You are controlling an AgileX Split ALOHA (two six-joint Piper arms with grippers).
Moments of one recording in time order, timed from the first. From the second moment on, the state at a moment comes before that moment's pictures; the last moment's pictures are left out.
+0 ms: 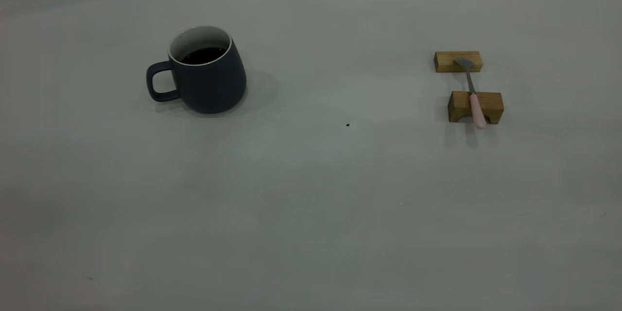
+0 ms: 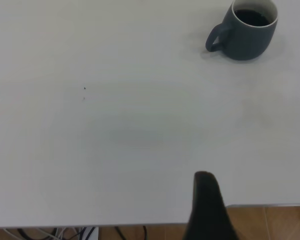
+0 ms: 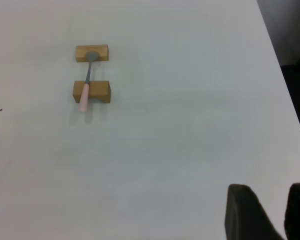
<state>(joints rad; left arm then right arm) -0.01 -0.02 -0.49 -0.01 1.13 -0.02 0.03 0.03 -0.47 -0.09 1.14 0.08</state>
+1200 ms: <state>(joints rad) -0.01 1.32 -0.75 0.03 0.49 0.33 0.03 0.03 -0.47 -0.09 1.14 0.08</state>
